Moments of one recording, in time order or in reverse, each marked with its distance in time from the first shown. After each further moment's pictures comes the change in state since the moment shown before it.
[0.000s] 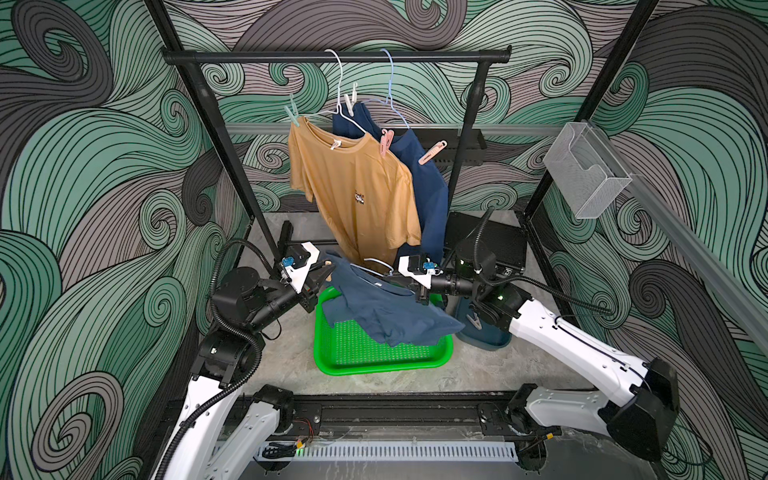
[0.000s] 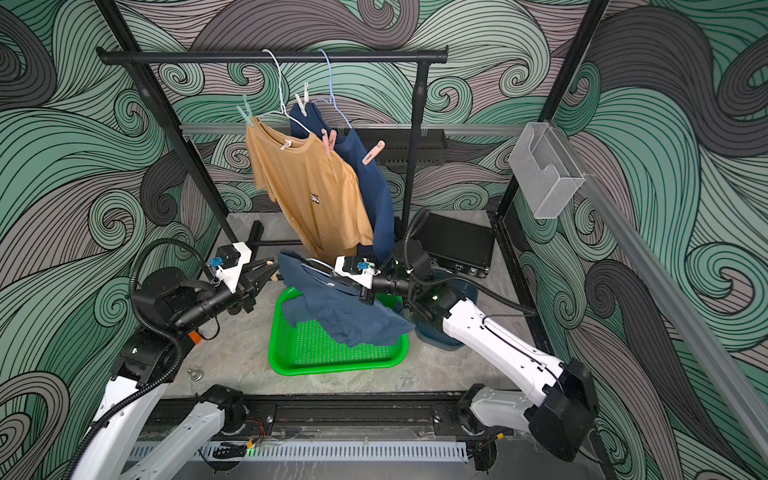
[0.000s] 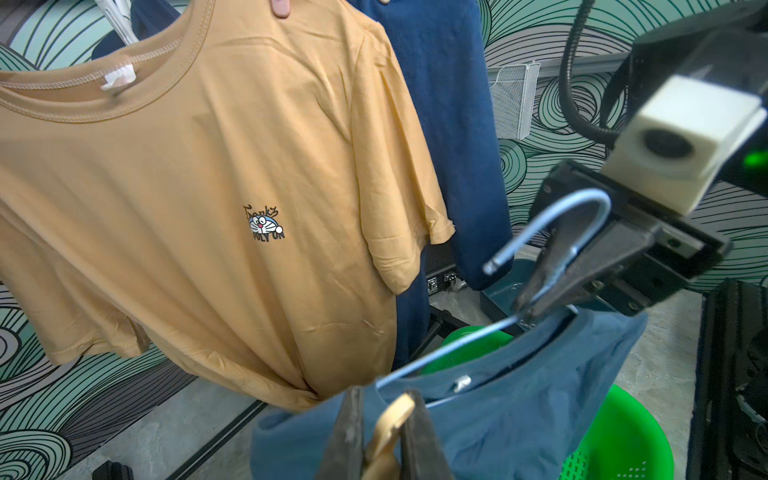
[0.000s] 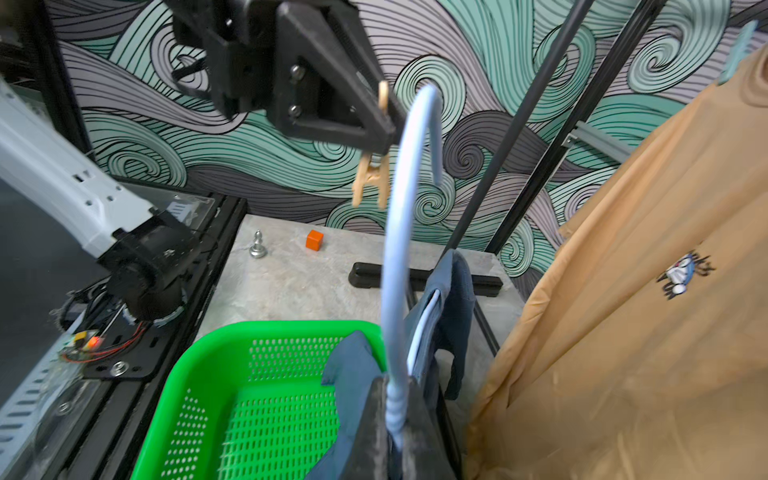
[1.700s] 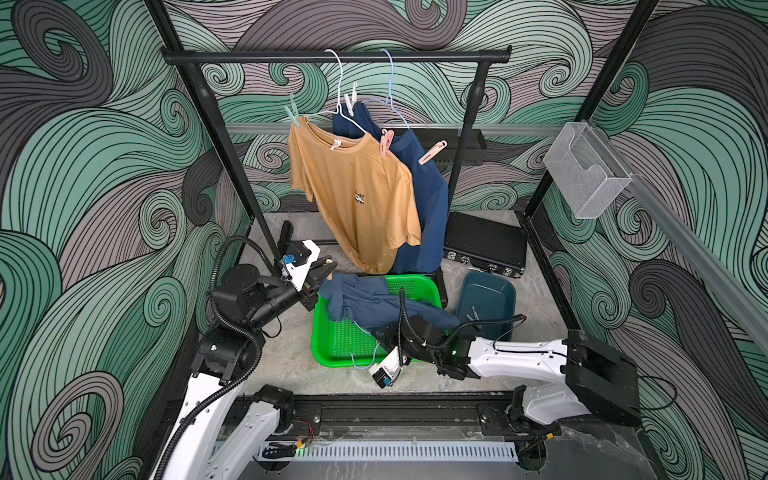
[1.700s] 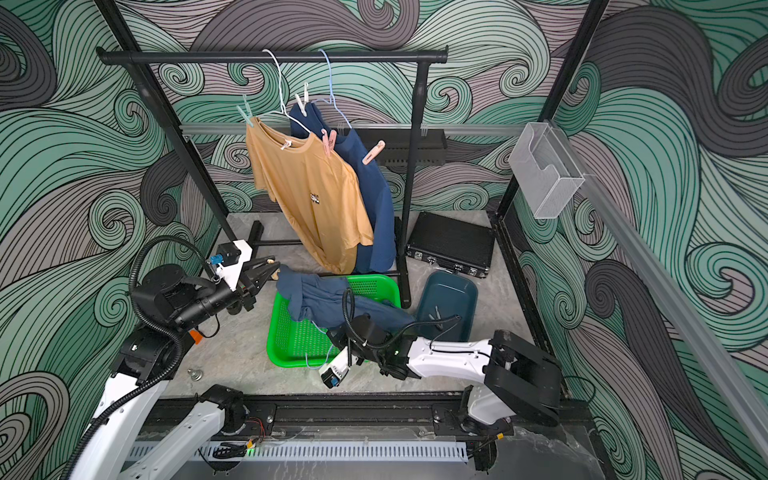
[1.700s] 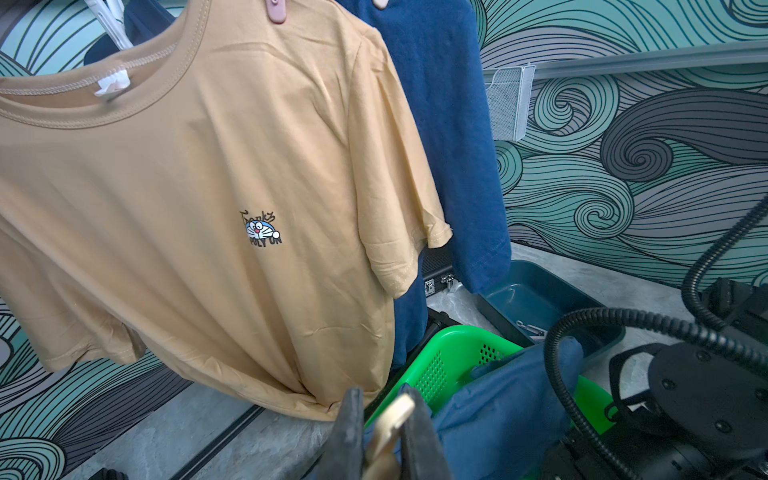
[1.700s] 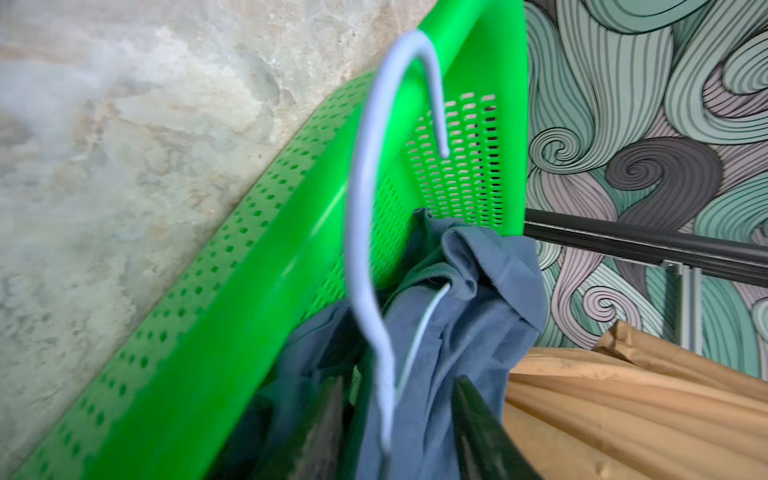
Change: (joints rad) left arm 0.000 0.020 0.016 -0.003 0.021 0.001; right arm 0.389 0.197 -0.373 0.210 0.658 -1.050
